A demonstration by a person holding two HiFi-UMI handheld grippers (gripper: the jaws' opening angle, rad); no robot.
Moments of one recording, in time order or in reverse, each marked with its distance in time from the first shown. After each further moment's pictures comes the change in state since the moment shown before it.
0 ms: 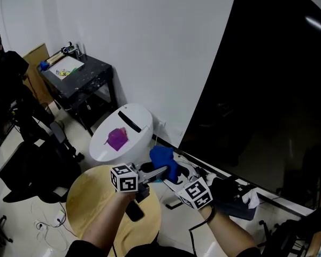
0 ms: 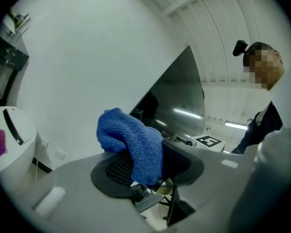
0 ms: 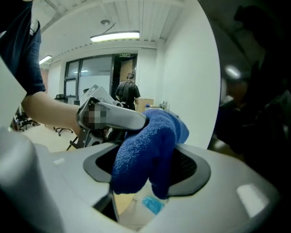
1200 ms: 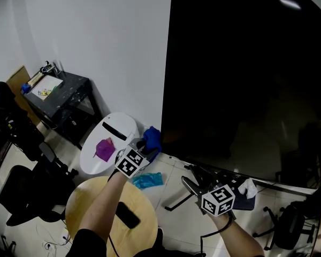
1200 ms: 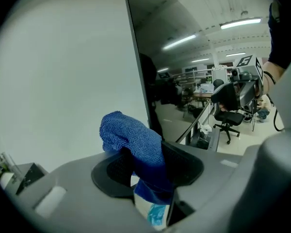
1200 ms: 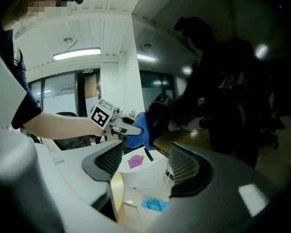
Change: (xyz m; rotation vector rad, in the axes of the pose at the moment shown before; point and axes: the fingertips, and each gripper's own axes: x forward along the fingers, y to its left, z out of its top) left arm 0.084 0.086 0.015 0.792 0.520 0.306; right arm -0.139 -0.077 -0.025 0.311 -0.124 -0.322
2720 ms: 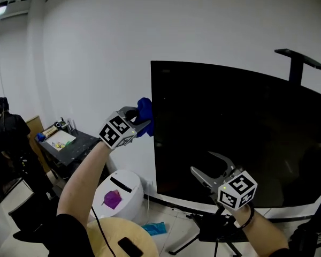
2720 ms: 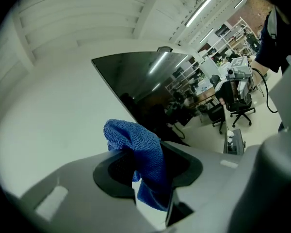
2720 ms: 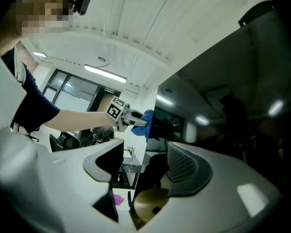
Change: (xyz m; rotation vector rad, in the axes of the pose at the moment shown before) left arm -0.195 0.087 0.373 0.450 -0.248 0.198; right arm -0.141 0.040 0.300 -0.351 -0.393 0.036
